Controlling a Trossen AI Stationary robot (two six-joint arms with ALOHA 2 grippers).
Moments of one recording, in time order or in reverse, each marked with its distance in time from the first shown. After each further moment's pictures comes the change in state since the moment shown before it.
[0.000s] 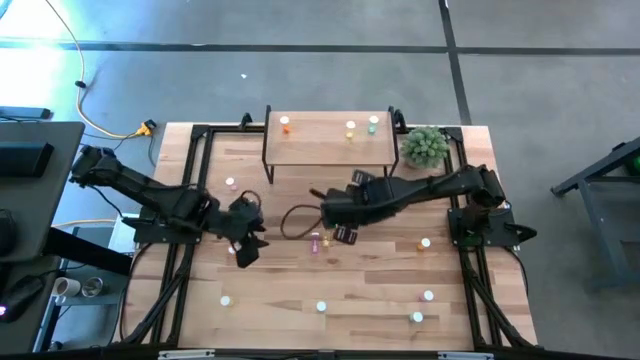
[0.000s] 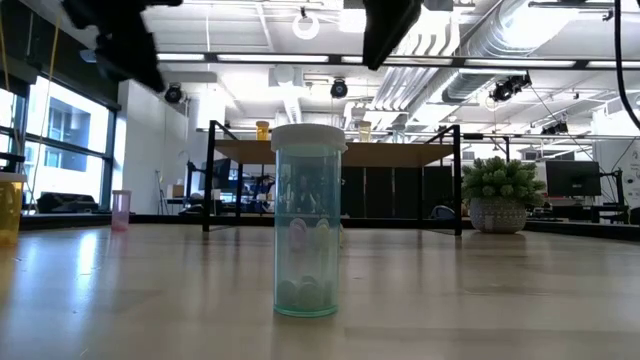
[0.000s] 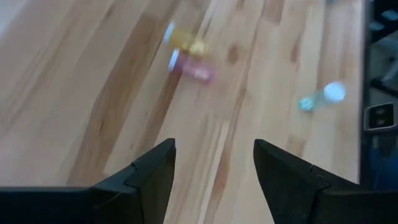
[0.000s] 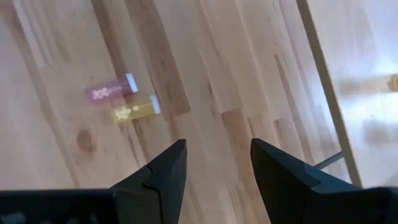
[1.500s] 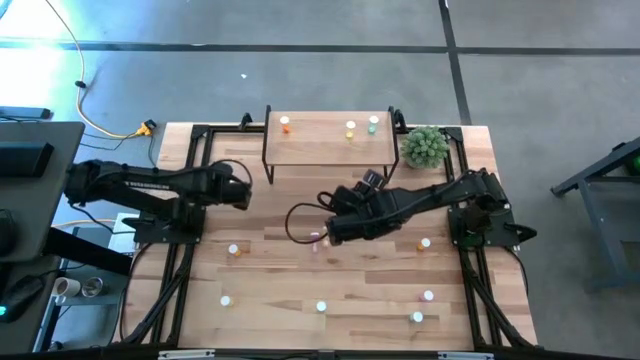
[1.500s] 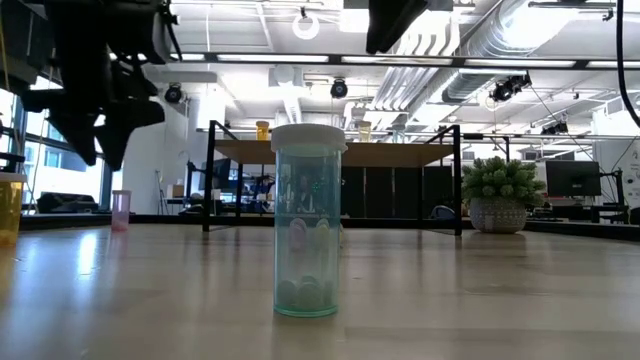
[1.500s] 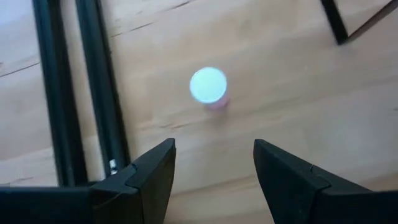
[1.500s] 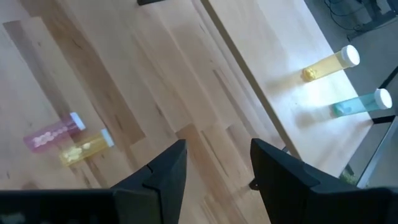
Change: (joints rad) left arm 0.467 -0.002 -0.134 -0.493 -0.250 -0.491; right arm 0.069 0.000 0.002 -0.080 0.290 0.239
